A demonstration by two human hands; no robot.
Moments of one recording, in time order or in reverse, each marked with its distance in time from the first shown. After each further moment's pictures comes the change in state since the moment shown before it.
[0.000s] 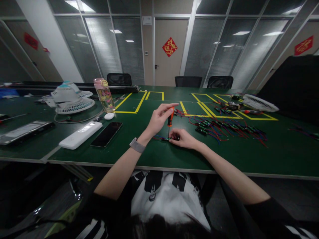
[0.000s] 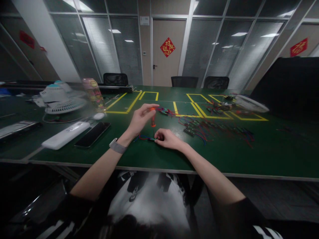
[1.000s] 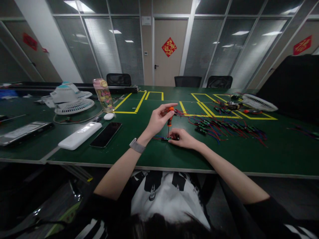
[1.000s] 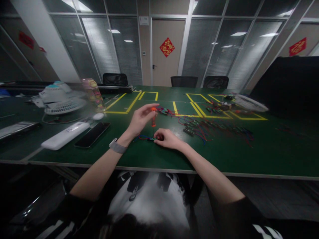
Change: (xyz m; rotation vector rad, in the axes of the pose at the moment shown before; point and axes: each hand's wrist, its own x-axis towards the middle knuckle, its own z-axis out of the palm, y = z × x) left_hand -0.001 -0.002 0.000 0.000 -0.044 -0.008; right_hand 0.000 0.000 -0.001 -0.043 0.003 -0.020
